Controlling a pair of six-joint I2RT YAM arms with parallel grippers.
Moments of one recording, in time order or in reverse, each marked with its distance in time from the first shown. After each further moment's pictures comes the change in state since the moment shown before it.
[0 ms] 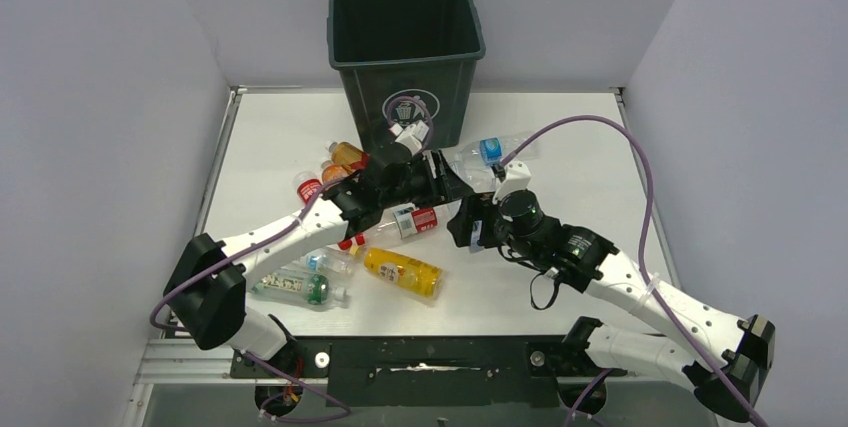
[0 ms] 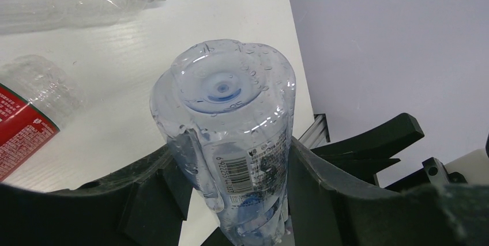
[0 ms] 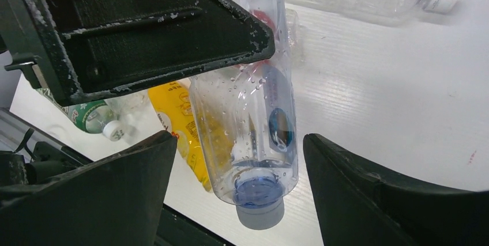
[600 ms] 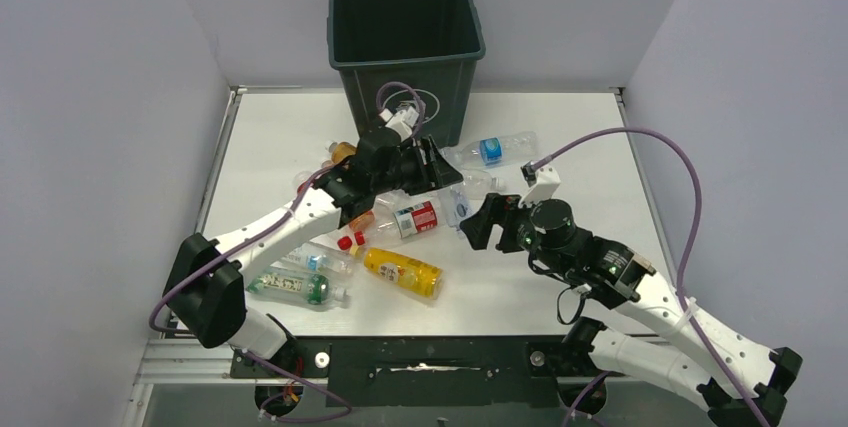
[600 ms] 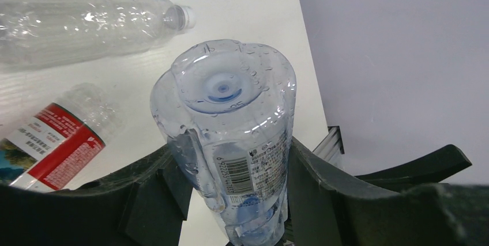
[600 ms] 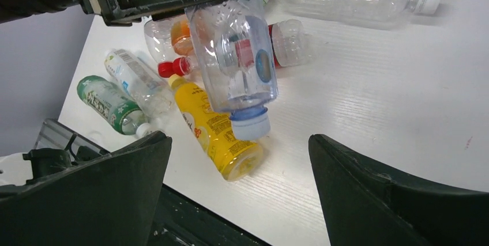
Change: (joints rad) left arm 0.070 0.006 0.058 -0.061 0.021 0.075; right arm 0.000 -0.161 0.010 -0.084 0.009 0.053
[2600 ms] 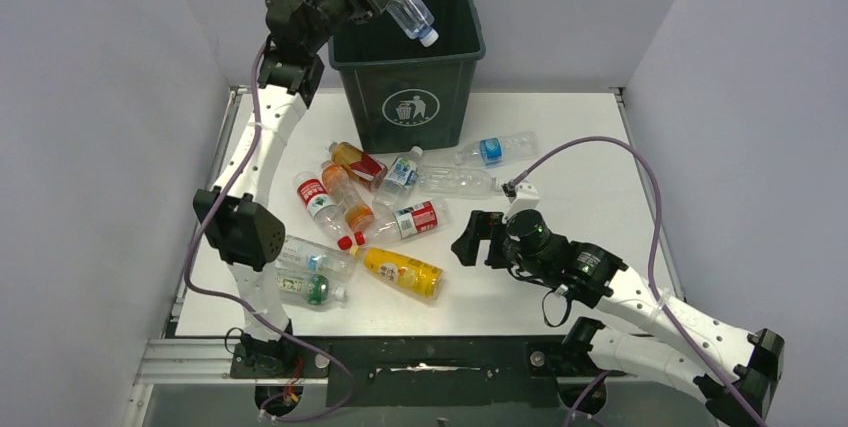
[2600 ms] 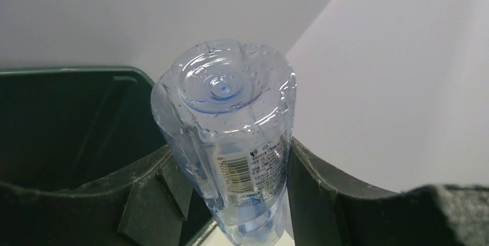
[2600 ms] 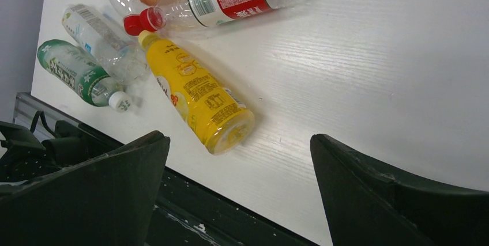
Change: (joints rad) left arm 0.456 0.421 0.983 0.166 0.234 0.062; right arm 0.023 0.039 -0.125 0.006 -0.047 0.103
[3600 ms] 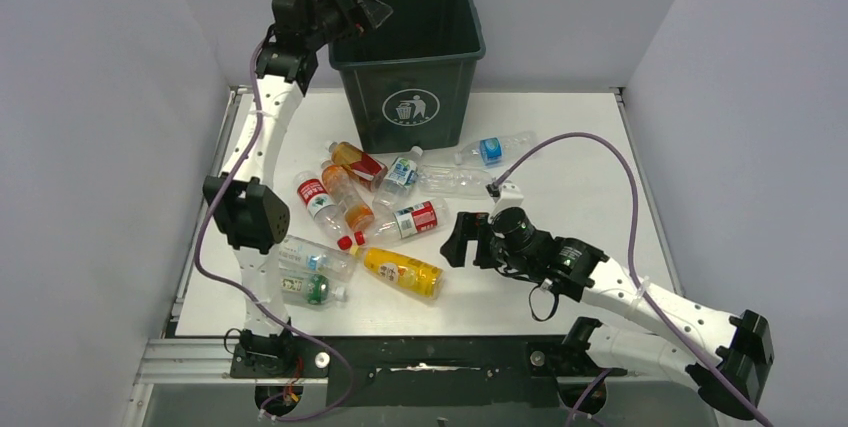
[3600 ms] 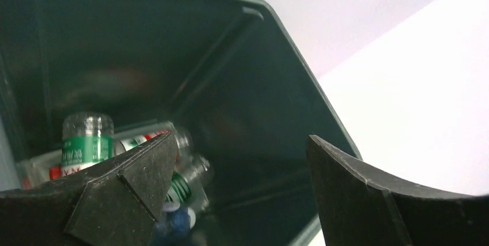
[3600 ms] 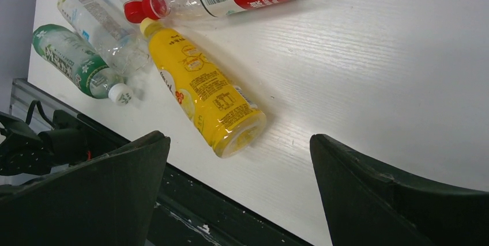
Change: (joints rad) left arm 0.068 0.207 0.225 -0.388 -0.074 0.189; right arm 0.023 0.096 -0.002 0.069 -0.034 0.004
